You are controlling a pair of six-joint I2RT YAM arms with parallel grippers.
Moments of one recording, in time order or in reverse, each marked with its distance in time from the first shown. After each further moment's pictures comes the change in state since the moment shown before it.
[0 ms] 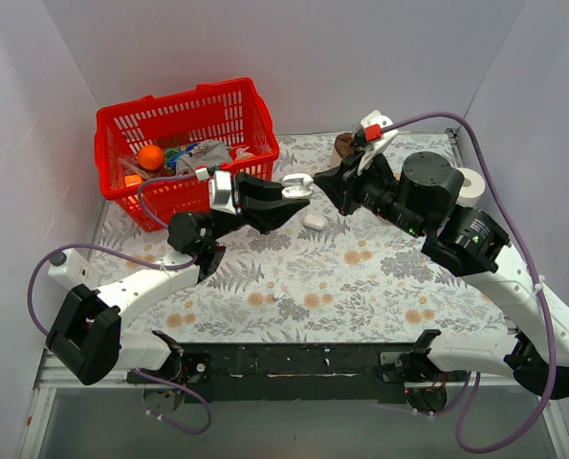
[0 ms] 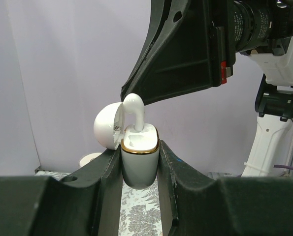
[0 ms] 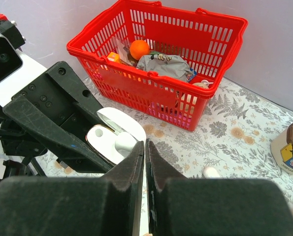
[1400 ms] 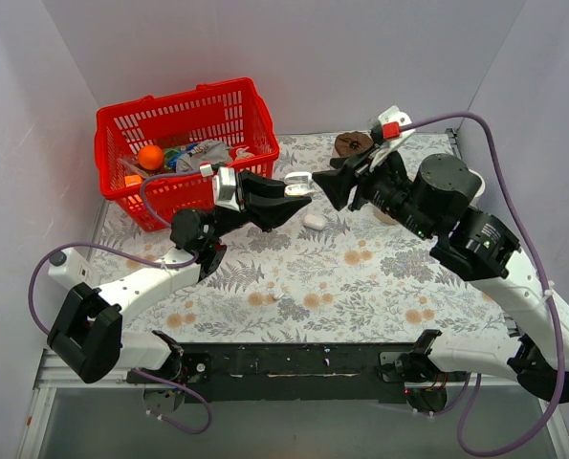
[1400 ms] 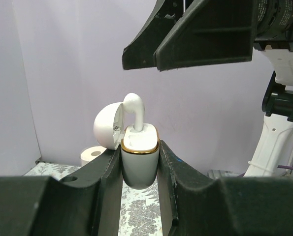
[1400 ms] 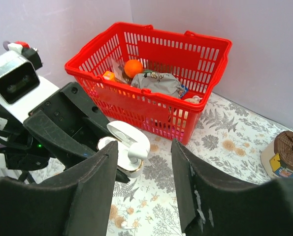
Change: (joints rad) left arm 0.000 0.011 0.013 -0.048 -0.014 0.007; right arm 0.000 -0.016 0.010 0.039 0.031 -0.012
